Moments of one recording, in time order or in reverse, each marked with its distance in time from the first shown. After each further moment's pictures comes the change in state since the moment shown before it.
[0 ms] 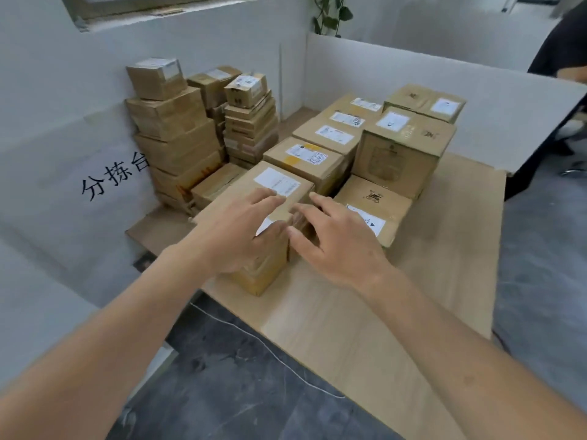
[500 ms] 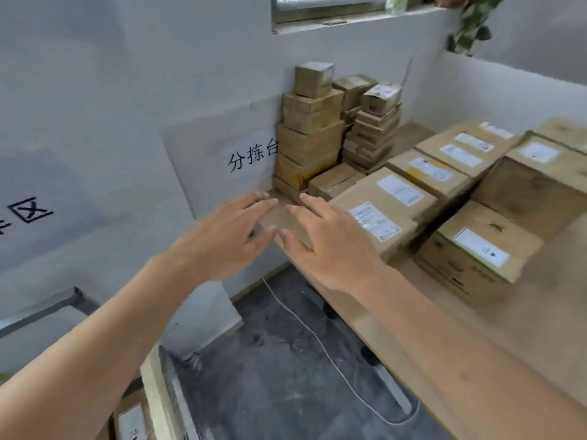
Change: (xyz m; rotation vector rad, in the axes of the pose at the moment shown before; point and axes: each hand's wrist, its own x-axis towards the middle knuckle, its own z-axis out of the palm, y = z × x) left_hand -0.221 -0.142 -0.068 0.014 0.069 -0.351; right_hand 0.020 -0.238 0.065 0.029 -0.100 -0.358
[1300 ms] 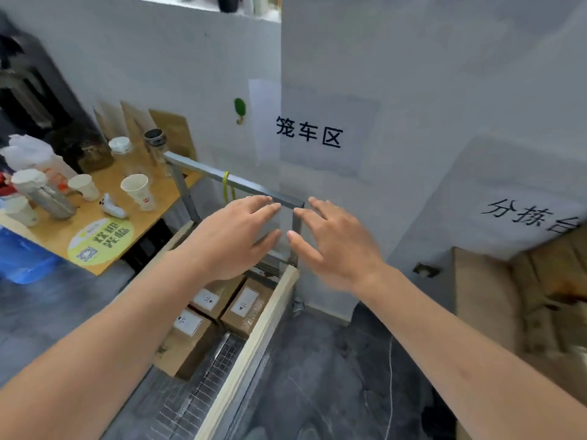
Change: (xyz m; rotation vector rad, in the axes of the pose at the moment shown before) left_hand -0.246 -0.088 0.006 0.134 0.177 -1.002; right_hand 0.079 -0.225 0.113 0.081 -0.383 -0.930
